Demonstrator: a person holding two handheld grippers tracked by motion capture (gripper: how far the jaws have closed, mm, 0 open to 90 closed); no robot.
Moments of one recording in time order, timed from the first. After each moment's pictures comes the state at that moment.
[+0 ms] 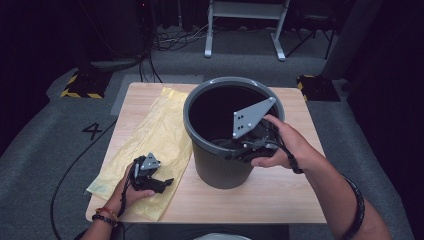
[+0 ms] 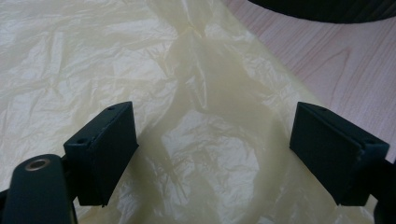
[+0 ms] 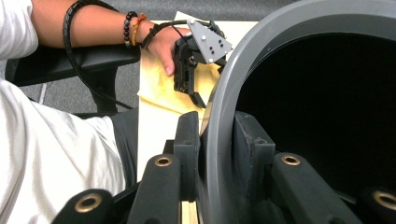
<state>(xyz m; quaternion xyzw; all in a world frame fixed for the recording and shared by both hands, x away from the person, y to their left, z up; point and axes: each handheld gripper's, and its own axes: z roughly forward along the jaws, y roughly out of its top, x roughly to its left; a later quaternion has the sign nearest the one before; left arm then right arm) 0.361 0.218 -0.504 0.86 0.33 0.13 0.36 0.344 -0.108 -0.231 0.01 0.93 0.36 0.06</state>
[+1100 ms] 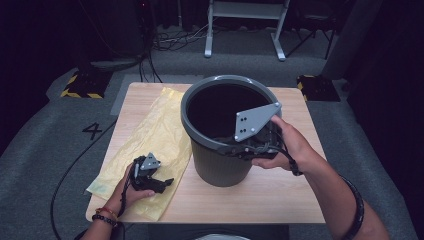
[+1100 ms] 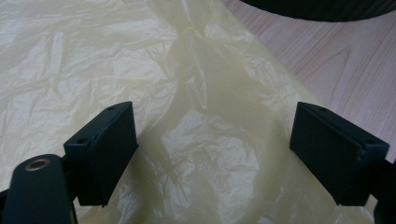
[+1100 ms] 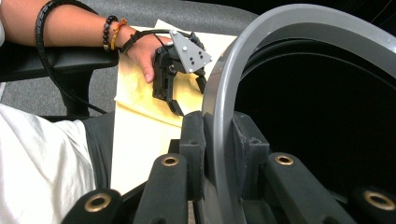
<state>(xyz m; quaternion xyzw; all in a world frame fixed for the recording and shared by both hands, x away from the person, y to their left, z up) 0.361 0.218 -0.504 0.86 0.33 0.13 0.36 0.334 -0.109 -0.225 0.00 0.92 0.37 0.13</state>
